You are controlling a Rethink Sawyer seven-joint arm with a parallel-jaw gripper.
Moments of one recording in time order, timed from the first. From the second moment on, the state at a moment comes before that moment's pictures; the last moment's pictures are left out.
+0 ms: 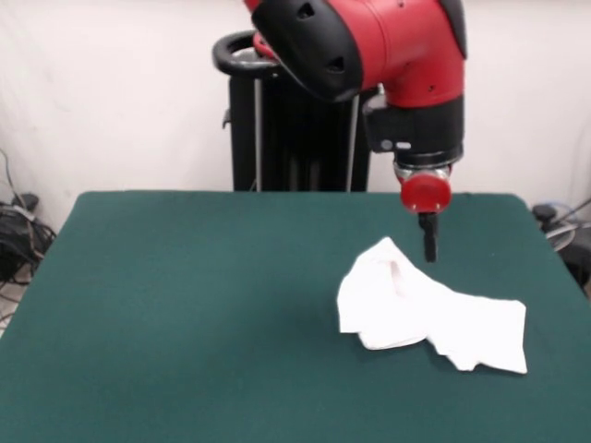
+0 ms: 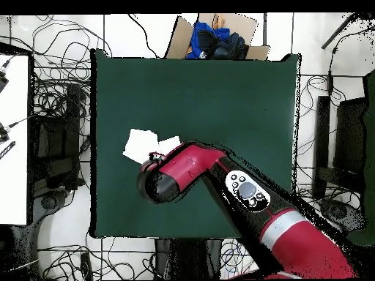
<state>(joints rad) -0.60 -0.65 0.78 1.95 -0.87 0.50 1.08</state>
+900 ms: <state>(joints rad) -0.56 -0.69 0.72 1.95 -0.92 0.50 1.08</state>
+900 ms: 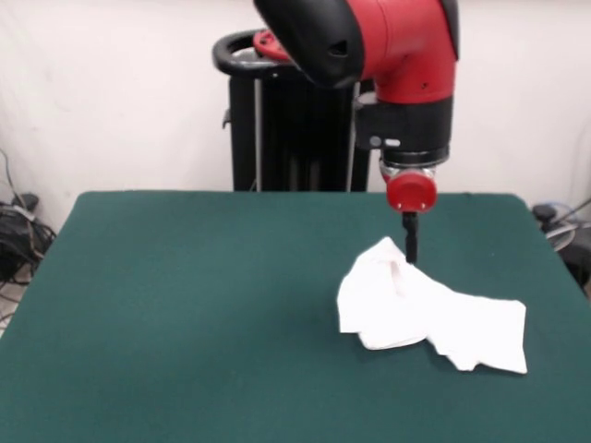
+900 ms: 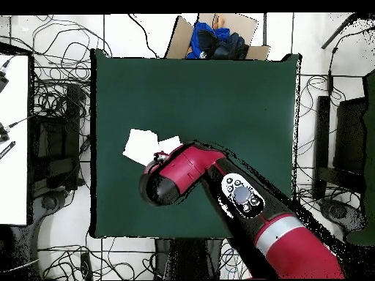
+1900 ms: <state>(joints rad) -0.55 -0.66 0.66 1.90 -0.92 0.50 1.08</state>
